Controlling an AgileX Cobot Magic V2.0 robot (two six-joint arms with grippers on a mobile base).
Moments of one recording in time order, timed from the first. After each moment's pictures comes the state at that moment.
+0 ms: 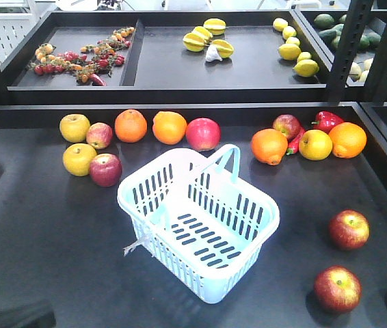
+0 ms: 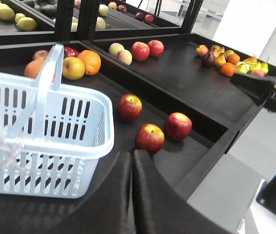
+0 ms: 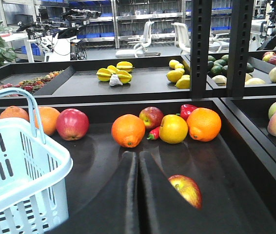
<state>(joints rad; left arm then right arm) -0.25 0.39 -0.24 1.77 -0.64 -2.02 0.05 -0.01 0.03 -0.25 0.11 0.29</state>
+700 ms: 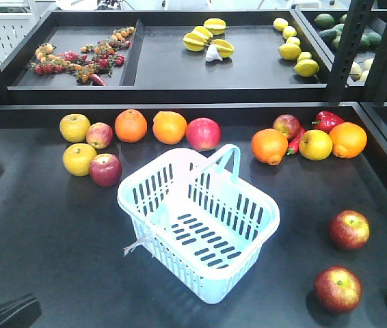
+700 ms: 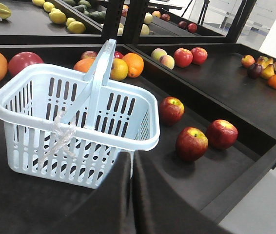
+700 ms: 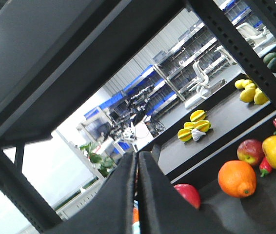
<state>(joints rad) -0.25 0.33 -0.15 1.77 -0.48 -2.02 0.05 -0.01 -0.06 0.08 -0.06 0.63</state>
